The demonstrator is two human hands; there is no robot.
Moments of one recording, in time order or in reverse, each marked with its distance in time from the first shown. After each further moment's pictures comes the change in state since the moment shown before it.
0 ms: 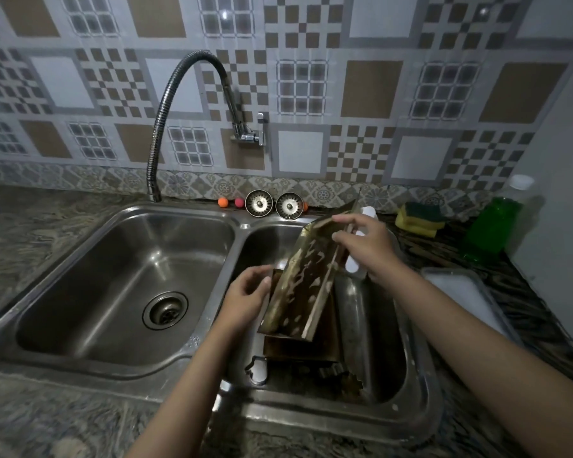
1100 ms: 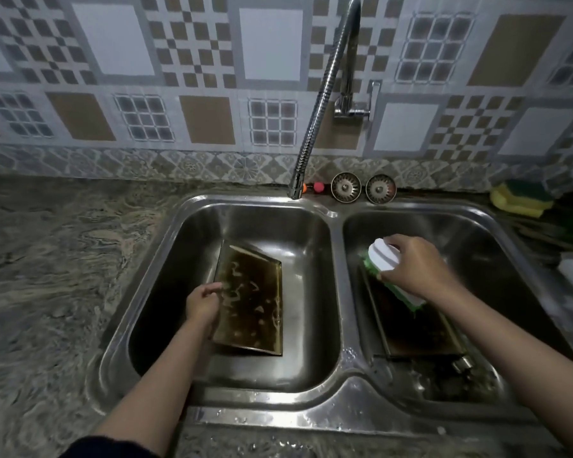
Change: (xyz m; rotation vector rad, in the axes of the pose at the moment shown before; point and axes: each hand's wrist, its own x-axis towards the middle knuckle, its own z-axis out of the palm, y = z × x) left_hand 0.117 -0.160 -0.299 0.053 0.301 -0.478; right_hand -0.008 0.002 0.202 -0.866 -0.034 -0.013
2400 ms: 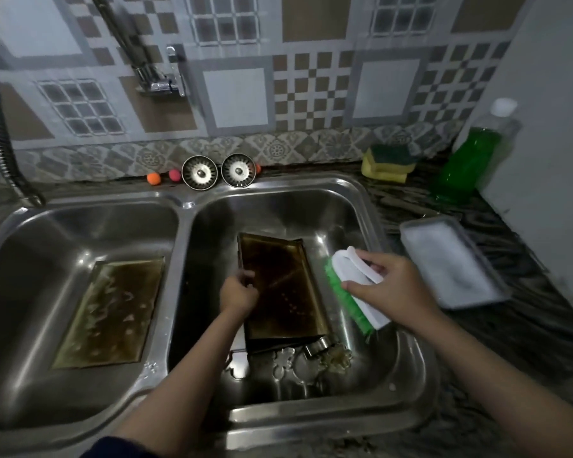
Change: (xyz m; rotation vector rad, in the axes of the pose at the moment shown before) left_hand -0.159 0.036 0.330 0.345 -0.246 0.144; right_hand -0.055 0.250 -0.087 0.435 0.026 0.169
